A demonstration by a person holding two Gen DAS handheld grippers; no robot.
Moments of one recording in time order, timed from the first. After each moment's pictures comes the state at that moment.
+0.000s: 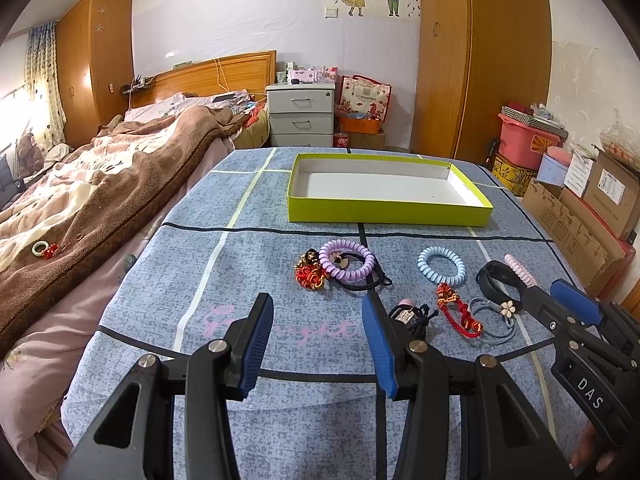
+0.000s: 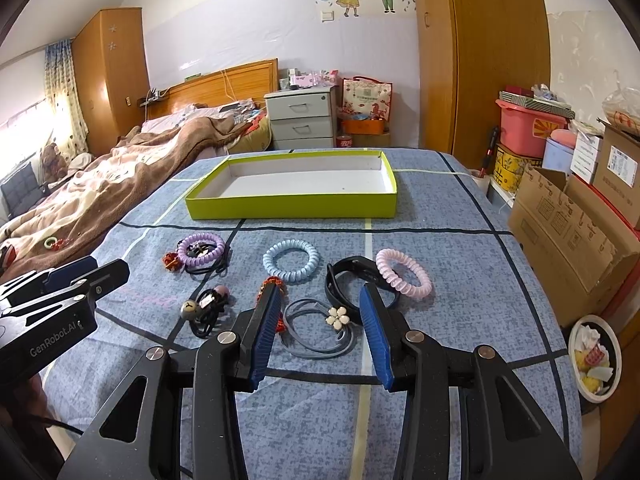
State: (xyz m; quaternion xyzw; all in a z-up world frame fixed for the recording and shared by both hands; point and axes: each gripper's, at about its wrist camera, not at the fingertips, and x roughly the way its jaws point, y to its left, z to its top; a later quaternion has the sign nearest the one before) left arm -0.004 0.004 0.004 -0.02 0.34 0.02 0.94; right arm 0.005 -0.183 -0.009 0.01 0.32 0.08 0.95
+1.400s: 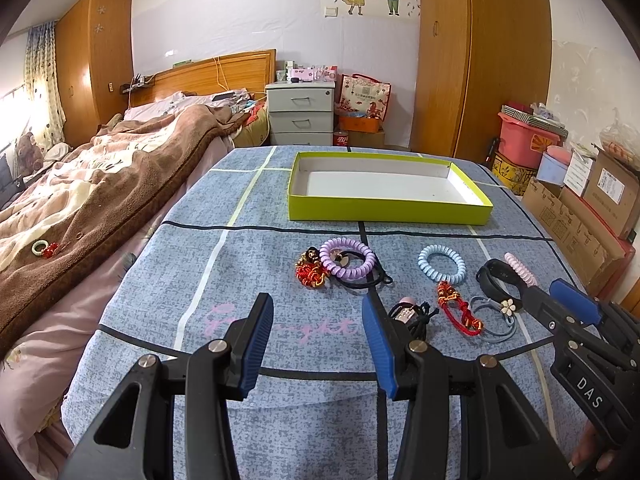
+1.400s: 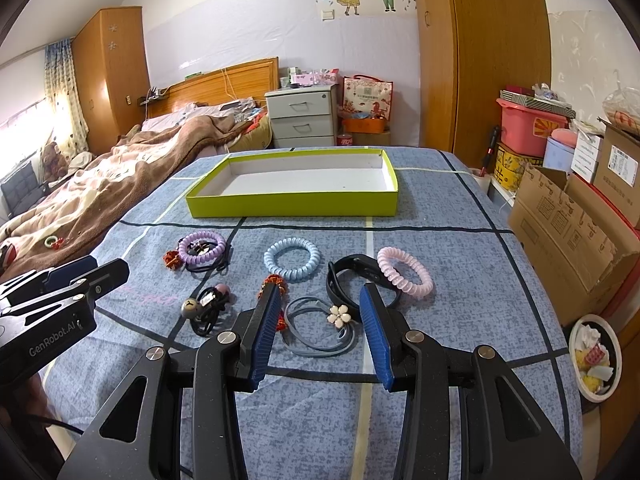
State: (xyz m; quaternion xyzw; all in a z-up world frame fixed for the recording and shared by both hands) left arm -0.007 0.003 0.003 -0.02 0.34 0.02 0.94; right arm 0.002 -0.182 -0.008 0.01 0.32 0.07 0.95
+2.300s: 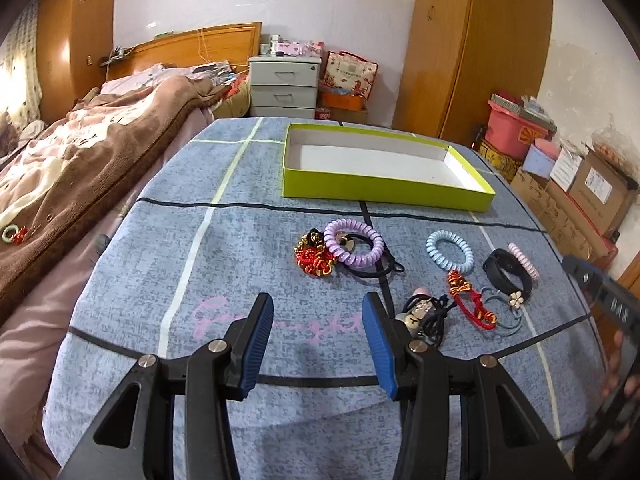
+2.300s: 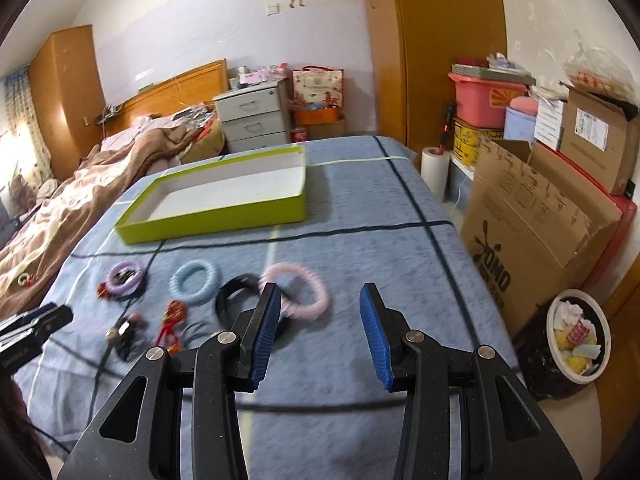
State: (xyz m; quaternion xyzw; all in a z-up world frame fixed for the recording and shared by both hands) left arm 0.020 0.030 -0.017 -0.04 0.38 -0.03 0.92; right arm 0.041 -0.264 -0.011 0.06 0.34 0.01 0.94
